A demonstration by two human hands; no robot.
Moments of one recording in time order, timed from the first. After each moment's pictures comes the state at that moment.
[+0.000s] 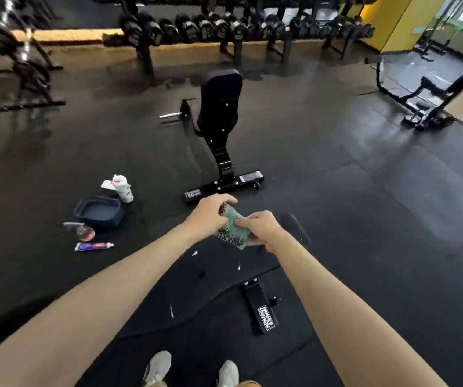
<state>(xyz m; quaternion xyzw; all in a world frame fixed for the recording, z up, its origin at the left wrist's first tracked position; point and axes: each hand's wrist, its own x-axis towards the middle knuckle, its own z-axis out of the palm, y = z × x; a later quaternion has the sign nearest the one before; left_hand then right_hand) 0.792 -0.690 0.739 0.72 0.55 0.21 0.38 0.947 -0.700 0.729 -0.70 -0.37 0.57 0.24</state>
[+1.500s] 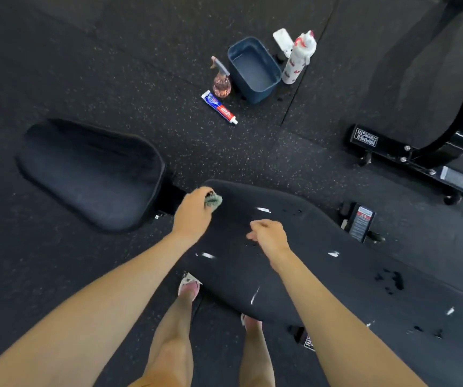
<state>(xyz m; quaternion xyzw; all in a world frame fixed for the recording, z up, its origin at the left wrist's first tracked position) 0.480 -0.747 0.319 0.27 0.88 0.23 0.32 0.625 -0.648 0.347 -0.62 -0.51 0.57 -0.16</state>
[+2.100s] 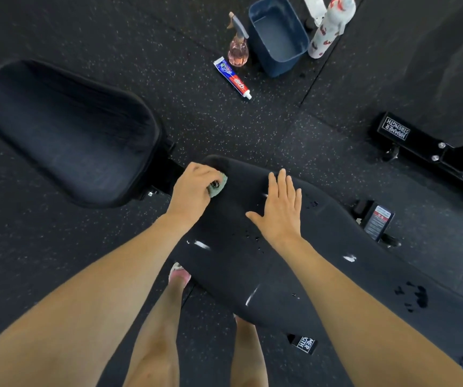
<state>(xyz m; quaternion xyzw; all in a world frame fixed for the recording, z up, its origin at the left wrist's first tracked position) 0.482 -0.753 0.252 0.41 0.85 0.27 0.19 0.624 -0.625 0.289 -0.38 -0.87 0.21 -0.25</state>
